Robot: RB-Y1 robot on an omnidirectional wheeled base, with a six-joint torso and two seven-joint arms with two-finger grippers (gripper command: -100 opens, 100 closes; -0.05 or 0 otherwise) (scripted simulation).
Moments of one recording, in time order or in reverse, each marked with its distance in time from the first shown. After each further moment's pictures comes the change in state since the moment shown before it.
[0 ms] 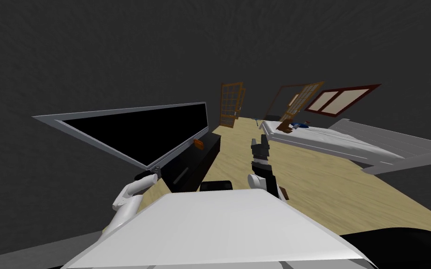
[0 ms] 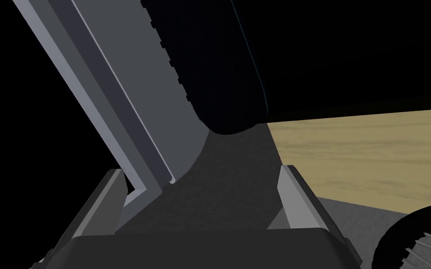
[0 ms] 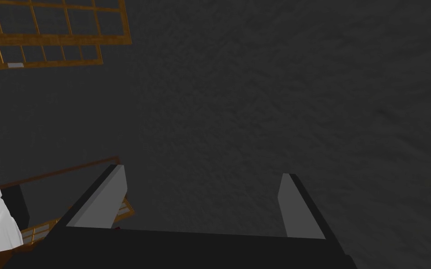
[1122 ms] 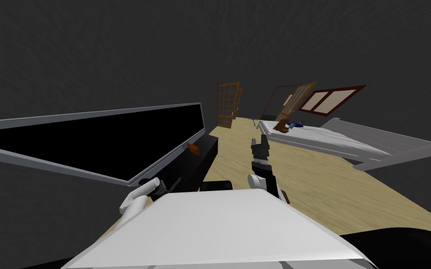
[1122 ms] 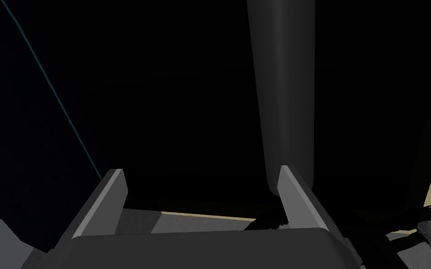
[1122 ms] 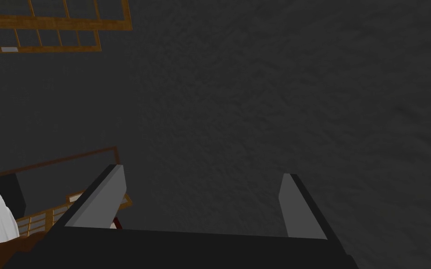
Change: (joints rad) left arm -0.086 -0.036 0.082 0.306 0.081 0.257 0.103; right arm 0.000 0.000 0.000 0.000 0.000 0.000 0.000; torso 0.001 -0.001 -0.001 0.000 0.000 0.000
